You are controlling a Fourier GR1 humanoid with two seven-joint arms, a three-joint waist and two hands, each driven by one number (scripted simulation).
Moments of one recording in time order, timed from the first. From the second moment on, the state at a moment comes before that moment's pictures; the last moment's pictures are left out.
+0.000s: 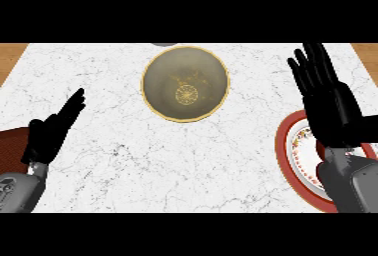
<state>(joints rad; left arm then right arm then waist) -0.21 0.53 -0.20 -1.30 0.21 0.08 0.00 -0.35 -0.33 0.15 -1.69 -0.42 -0.25 0.07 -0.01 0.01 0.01</state>
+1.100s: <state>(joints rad) -0.18 0.25 -0.28 -1.48 0.37 0.07 0.06 0.10 -0.69 0.18 -1.57 0.48 -0.72 0.63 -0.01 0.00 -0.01</state>
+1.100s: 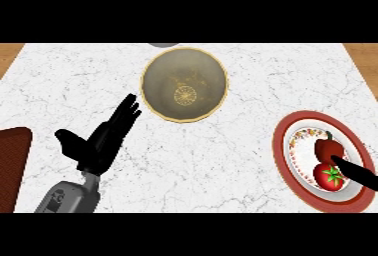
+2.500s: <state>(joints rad) -0.16 0.23 -0.28 -1.53 0.36 0.07 0.10 -0.26 -0.62 0.17 -1.45 0.43 -0.04 1.25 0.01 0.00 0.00</state>
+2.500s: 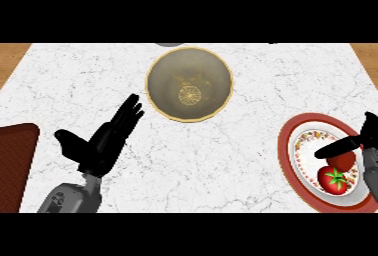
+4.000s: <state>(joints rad) -0.13 0.21 -0.25 -1.57 0.33 0.05 0.12 -0.30 -0.40 0.06 -1.28 0.69 0.04 1.20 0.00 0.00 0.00</state>
